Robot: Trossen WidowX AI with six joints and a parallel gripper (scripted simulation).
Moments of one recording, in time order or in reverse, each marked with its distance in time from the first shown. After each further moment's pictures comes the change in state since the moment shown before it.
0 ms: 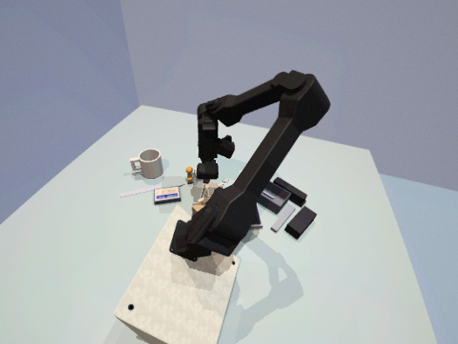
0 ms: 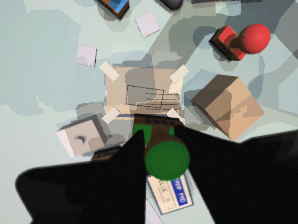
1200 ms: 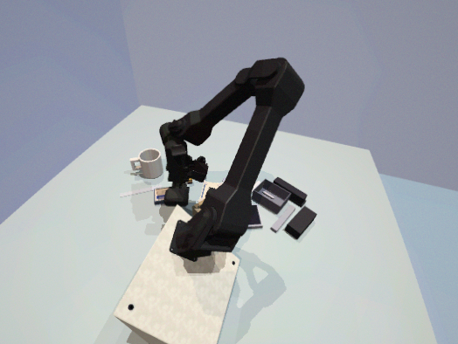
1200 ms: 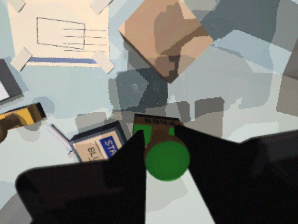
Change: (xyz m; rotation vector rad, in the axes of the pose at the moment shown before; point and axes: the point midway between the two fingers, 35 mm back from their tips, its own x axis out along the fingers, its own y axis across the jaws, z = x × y) arm 0.021 -0.080 -0.083 -0.003 0.013 0.001
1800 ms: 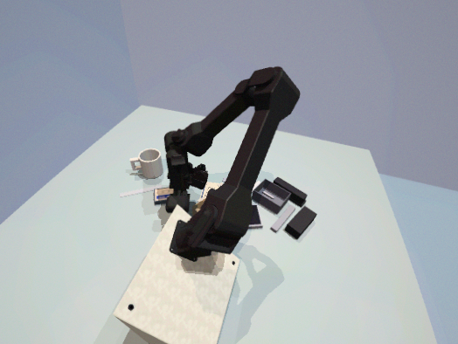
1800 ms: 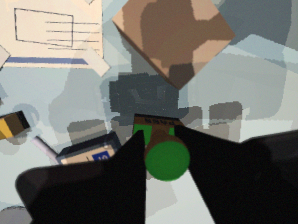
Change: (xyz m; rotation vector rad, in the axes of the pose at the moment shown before) arm 0.030 -0.001 0.001 0.000 -0.003 -0.001
